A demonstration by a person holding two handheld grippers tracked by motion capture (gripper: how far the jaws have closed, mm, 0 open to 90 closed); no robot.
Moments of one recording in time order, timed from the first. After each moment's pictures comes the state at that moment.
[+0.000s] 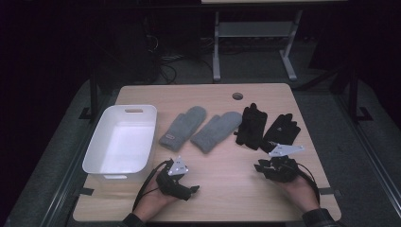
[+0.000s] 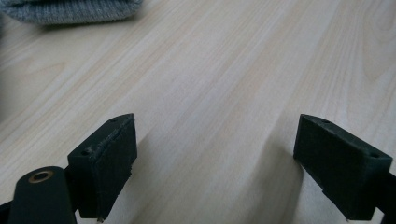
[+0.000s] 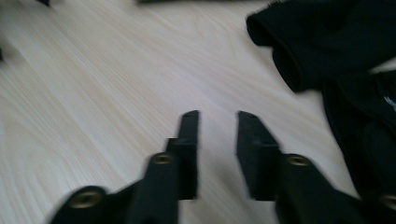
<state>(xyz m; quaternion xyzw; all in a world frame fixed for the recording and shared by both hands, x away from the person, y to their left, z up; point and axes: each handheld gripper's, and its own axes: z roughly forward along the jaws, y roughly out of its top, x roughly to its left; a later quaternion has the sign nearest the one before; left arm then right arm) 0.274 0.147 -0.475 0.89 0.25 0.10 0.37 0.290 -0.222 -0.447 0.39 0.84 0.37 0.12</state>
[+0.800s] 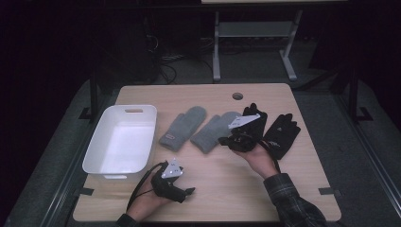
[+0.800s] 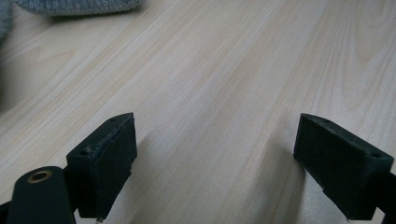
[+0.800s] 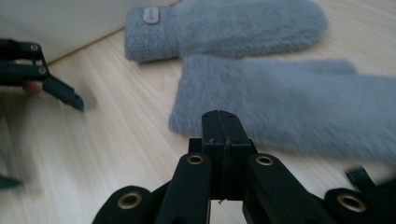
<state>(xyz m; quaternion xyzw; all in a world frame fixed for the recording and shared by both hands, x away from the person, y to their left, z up) 0.271 0.161 -0.477 0.89 0.24 0.10 0.37 0.372 -0.116 -0.416 0.32 0.85 0.41 0.08</state>
